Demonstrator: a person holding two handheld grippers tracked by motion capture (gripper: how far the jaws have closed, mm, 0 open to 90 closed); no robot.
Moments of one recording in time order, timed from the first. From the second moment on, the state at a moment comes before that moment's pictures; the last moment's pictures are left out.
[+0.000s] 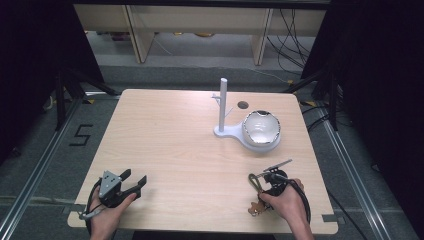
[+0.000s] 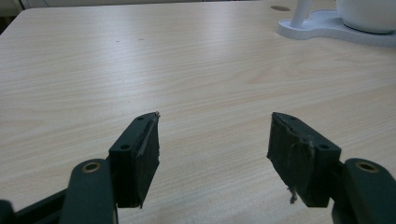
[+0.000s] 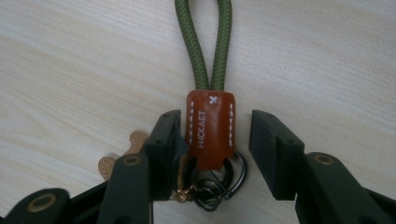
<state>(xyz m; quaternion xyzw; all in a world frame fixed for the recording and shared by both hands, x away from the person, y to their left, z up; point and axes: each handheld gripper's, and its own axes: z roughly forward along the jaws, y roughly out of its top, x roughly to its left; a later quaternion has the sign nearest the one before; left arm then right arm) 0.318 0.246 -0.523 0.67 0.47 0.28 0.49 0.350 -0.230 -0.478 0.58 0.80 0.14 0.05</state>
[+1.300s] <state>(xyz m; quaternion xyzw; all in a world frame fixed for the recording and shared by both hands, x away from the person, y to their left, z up) 0.317 0.245 -0.523 0.67 0.47 0.29 0.49 0.364 -0.217 -0.475 0.58 0.81 0.08 0.01</state>
